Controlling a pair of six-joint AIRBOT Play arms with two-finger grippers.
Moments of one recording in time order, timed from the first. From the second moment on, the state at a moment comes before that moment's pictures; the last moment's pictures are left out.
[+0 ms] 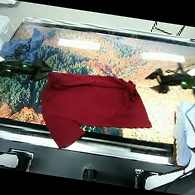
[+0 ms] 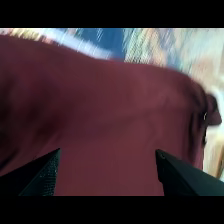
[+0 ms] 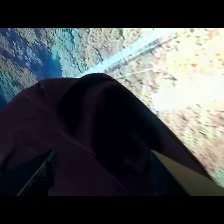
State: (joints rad) left arm 0.30 -1.58 1.29 0.67 -1.20 -1.31; right arm -0.27 -1.80 1.71 -0.93 1.31 1.72
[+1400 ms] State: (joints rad) left arm 0.33 -1.37 0.60 0.71 -1.15 -1.18; right arm -0.47 -1.61 1.15 -1.20 1.46 1.51
